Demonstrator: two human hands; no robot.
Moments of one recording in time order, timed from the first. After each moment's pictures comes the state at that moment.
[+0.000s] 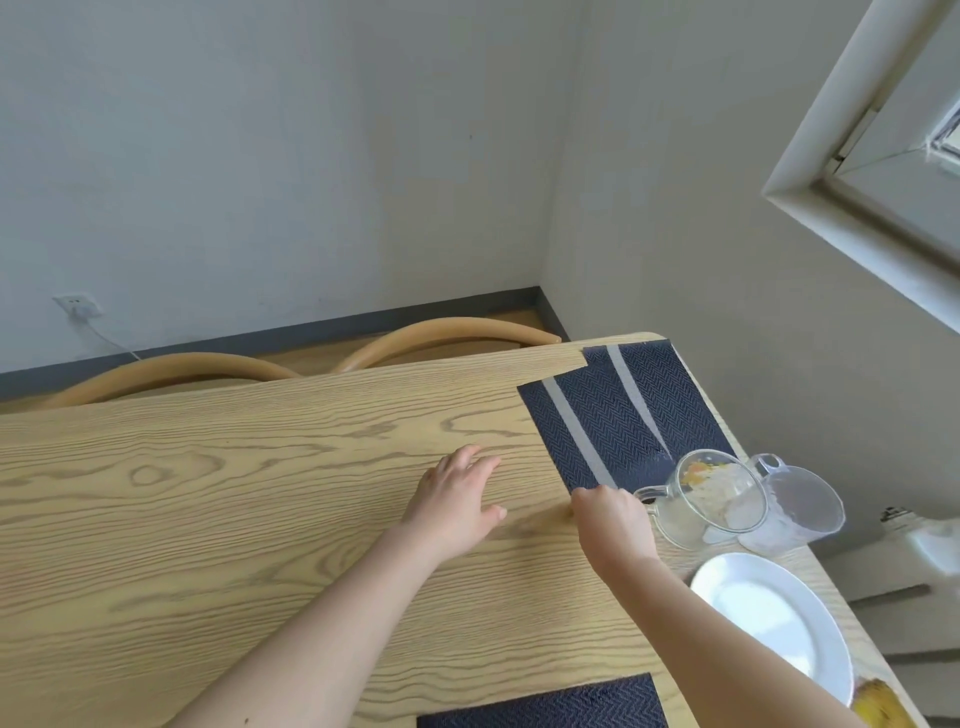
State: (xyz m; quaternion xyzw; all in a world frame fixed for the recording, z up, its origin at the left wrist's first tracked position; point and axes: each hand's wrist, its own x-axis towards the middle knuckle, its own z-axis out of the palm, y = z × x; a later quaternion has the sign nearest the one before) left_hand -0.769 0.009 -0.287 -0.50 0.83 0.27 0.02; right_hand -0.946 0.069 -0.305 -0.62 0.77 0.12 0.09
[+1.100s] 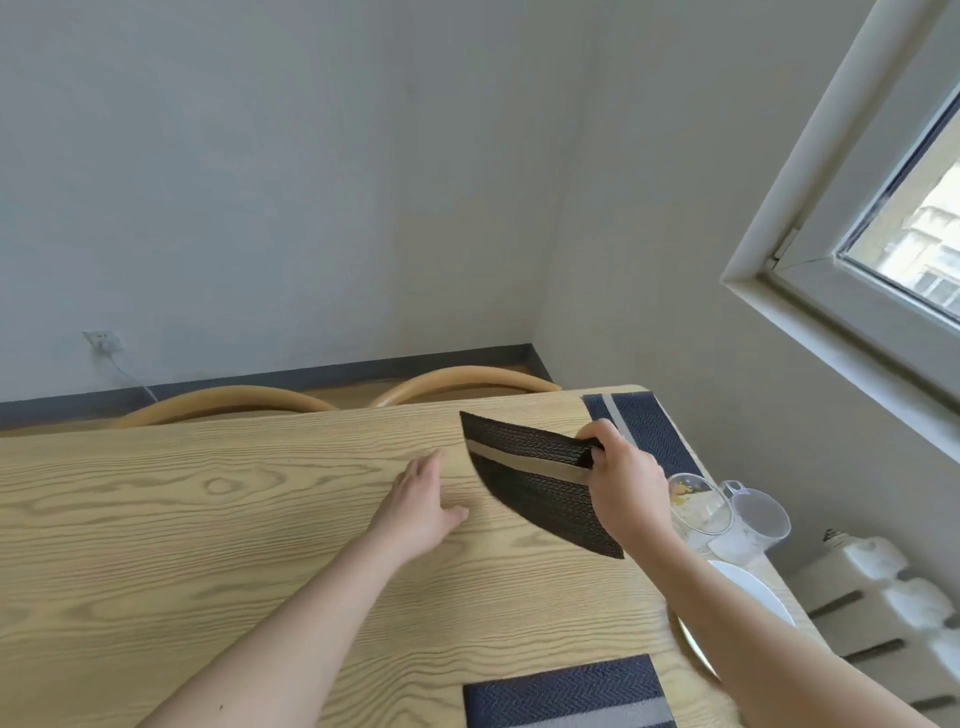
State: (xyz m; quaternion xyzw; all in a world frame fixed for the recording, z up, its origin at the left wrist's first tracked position) left_hand -0.674 0.033 -0.220 -0.56 0.75 0.34 -0.09; right_hand -0.887 0.094 -0.171 -0.53 0.81 -0.23 0.06
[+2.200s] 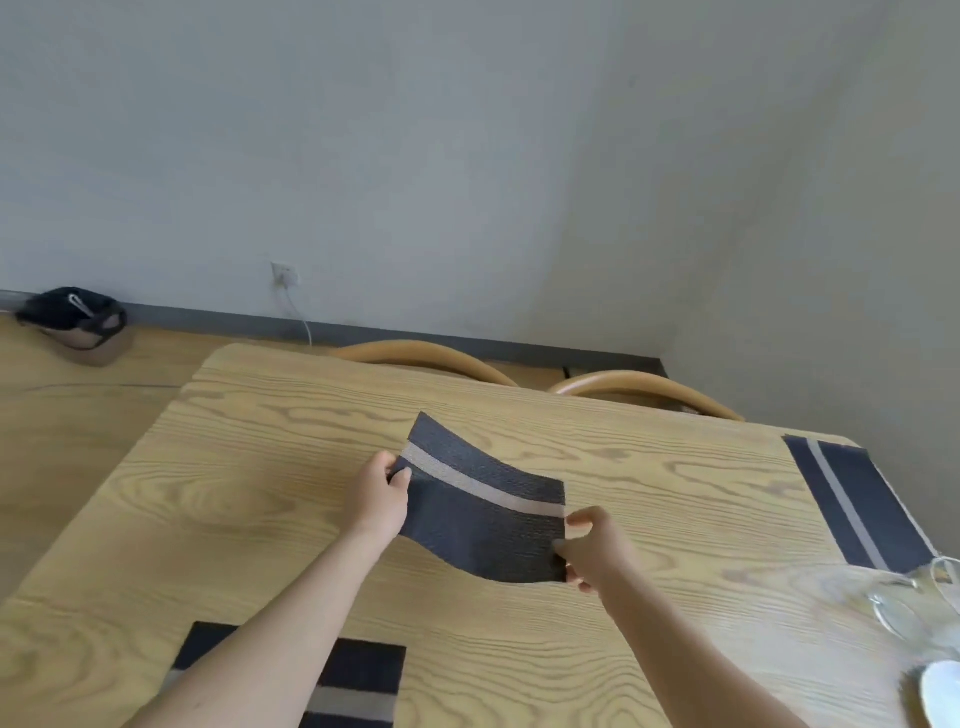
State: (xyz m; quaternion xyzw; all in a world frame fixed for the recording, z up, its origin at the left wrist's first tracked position) left_hand -0.387 0.022 -0.273 -0.74 0.46 0.37 -0.32; right_hand -0.623 0.054 -0.261 -0.41 0.80 -0.13 0.41
